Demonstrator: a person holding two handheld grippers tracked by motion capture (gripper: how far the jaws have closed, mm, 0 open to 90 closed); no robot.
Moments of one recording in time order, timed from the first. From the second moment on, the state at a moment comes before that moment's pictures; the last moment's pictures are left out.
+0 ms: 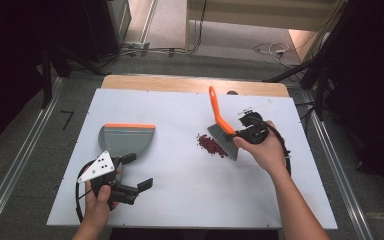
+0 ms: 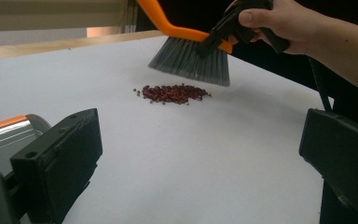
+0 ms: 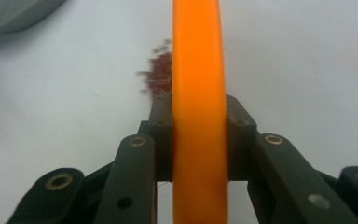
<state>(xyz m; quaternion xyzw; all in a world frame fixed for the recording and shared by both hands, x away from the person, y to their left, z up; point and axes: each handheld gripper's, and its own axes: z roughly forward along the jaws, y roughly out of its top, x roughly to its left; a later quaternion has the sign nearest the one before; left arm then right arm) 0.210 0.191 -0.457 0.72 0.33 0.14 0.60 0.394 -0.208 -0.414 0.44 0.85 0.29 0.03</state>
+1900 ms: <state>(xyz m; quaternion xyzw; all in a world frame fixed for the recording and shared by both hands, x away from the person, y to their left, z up) 0.211 0.189 -0.458 0.72 0.33 0.14 0.59 0.342 -0.208 -0.403 0.42 0.84 0.32 0.09</state>
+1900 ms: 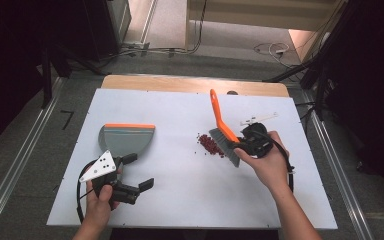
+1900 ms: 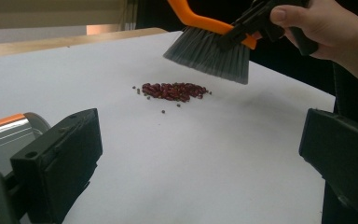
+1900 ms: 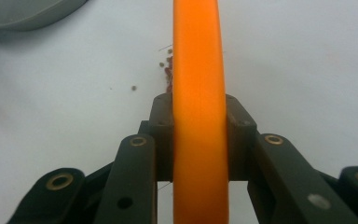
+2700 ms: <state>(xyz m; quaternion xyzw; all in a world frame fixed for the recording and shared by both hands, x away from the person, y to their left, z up) 0.211 0.195 -0.458 0.72 0.34 0.15 0.59 0.313 -0.285 -0.431 0.47 0.81 0.34 0.09</state>
